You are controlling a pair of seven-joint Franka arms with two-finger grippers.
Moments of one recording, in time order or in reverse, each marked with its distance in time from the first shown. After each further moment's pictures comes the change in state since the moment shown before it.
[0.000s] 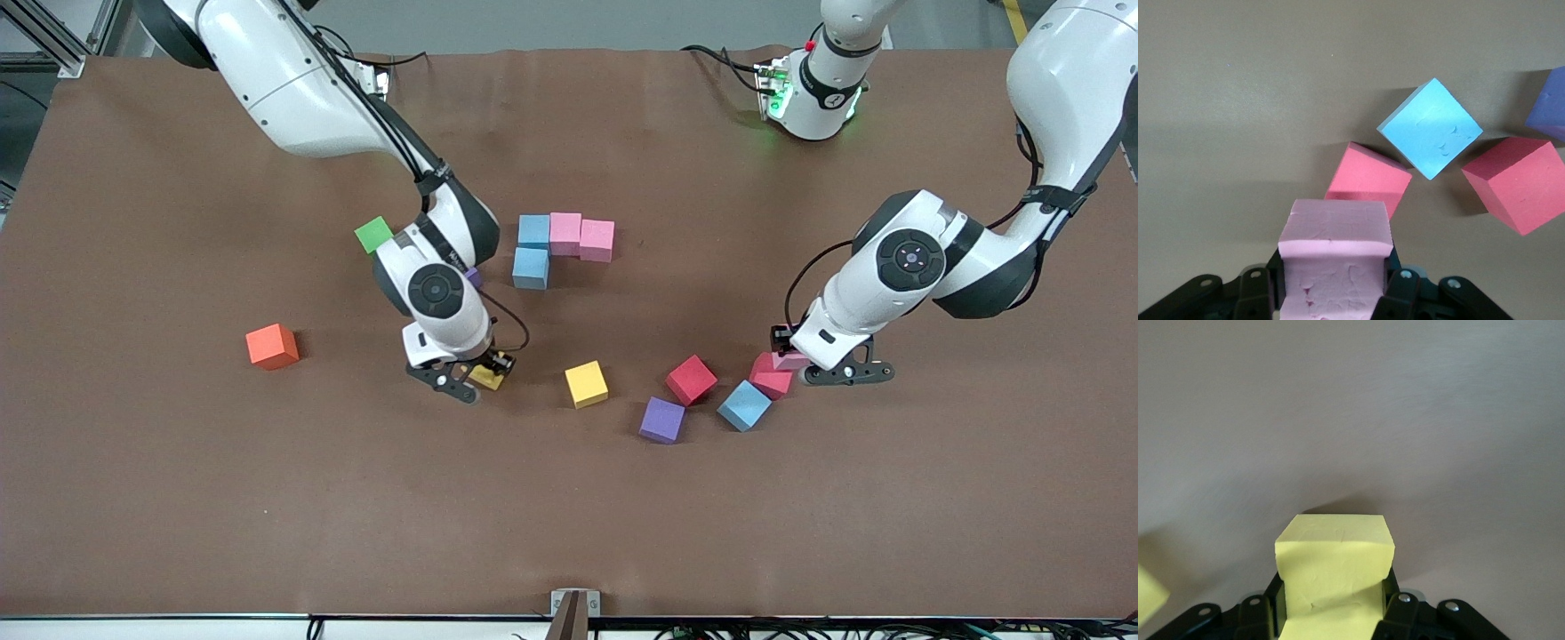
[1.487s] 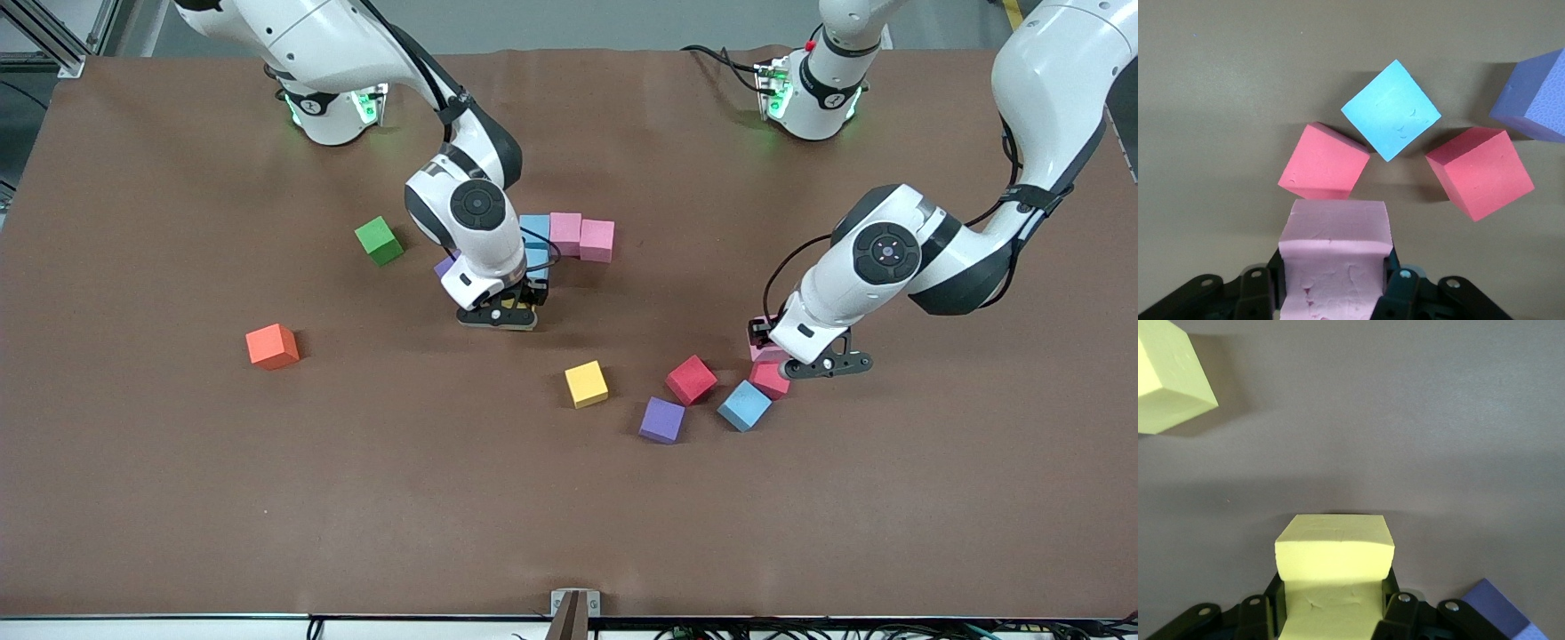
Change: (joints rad) left arm -0.044 0.000 -0.011 0.001 -0.044 -0.005 -0.092; right arm 0.102 -0.174 0.015 -0.265 -0.001 0.116 -0.145
